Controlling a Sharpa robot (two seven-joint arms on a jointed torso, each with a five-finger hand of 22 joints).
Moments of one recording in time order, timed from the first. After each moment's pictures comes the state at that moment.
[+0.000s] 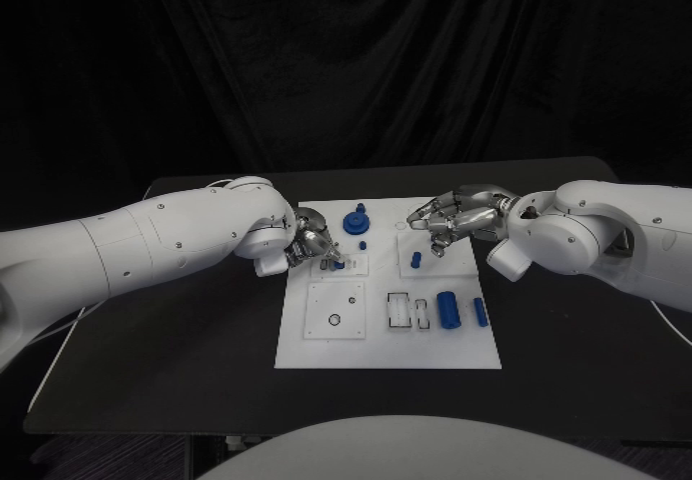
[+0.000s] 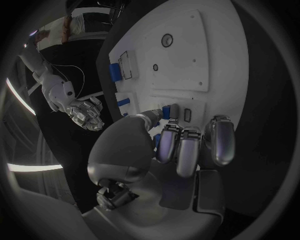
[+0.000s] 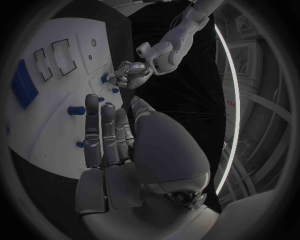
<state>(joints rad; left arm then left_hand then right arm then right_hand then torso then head) 1.30 -0.54 -0.21 1.21 -0.77 0.21 -0.43 1.18 0.04 0.41 0.15 0.27 0.83 0.11 0.36 0.60 1.43 0.04 1.44 1.31 1.47 0.00 1.57 1.31 0.08 1.32 0.11 1.43 1.31 1.38 -0.90 -0.25 1.59 -0.24 -0.11 -0.16 1.51 -0.01 0.11 0.25 0.22 0.56 0.17 0.50 0.34 0.70 0.10 1.17 0.74 1.03 0.04 1.01 1.04 0.17 1.02 0.15 0.50 1.31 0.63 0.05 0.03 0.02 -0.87</state>
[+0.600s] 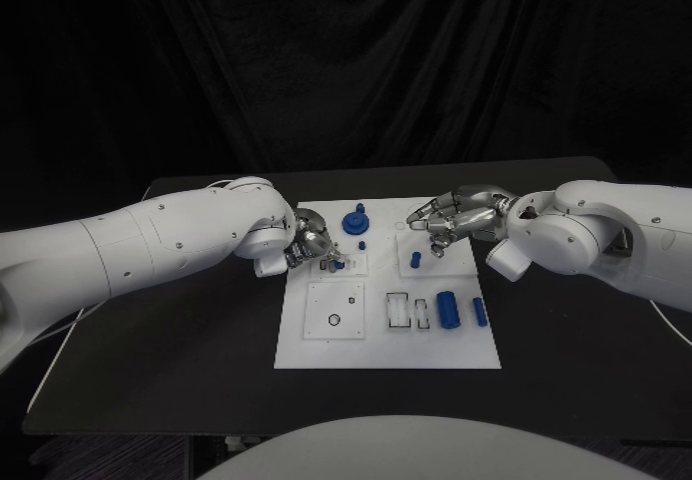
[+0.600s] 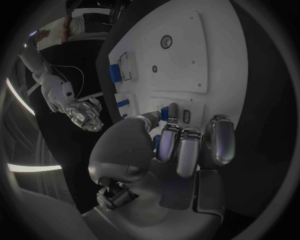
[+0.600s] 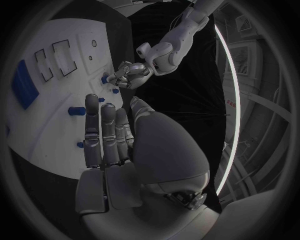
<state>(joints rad) 1.30 -0.54 -0.21 1.20 -0.77 0.22 -0.44 1.14 0.05 0.37 0.20 0.22 0.84 0.11 0.32 0.61 1.43 0.05 1.43 1.31 1.47 0.00 1.57 1.31 0.08 1.32 0.11 1.42 1.31 1.38 -0.90 -0.25 1.59 -0.24 -0.10 -0.16 1.52 -0.01 0.11 0.26 0.22 0.56 0.17 0.51 0.33 0.70 0.10 1.17 0.73 1.03 0.04 1.01 1.03 0.17 1.02 0.15 0.50 1.31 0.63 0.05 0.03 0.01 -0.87</state>
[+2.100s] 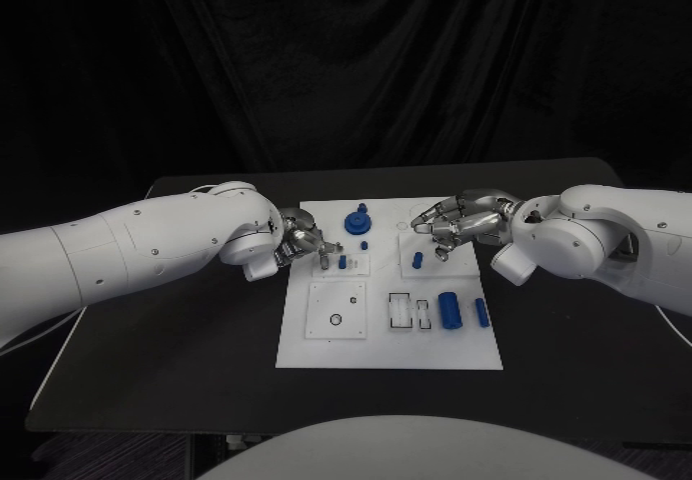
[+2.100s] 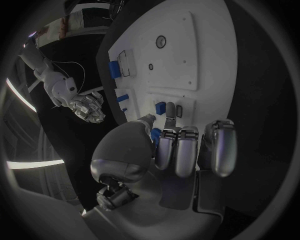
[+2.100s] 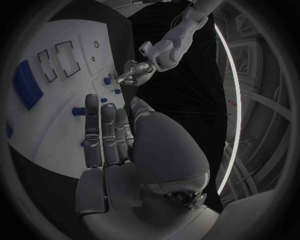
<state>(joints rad) 1.30 -0.63 -0.21 1.29 -0.77 0.13 -0.41 1.09 0.09 0.14 0.23 0.12 0.87 0.08 0.44 0.85 1.46 0.01 1.57 1.31 1.47 -0.03 1.57 1.31 0.05 1.43 0.08 1.46 1.31 1.37 -0.91 -0.25 1.59 -0.24 -0.10 -0.16 1.52 -0.01 0.11 0.26 0.22 0.56 0.17 0.51 0.33 0.70 0.10 1.17 0.73 1.02 0.04 1.01 1.02 0.17 1.02 0.15 0.50 1.31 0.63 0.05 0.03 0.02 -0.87</state>
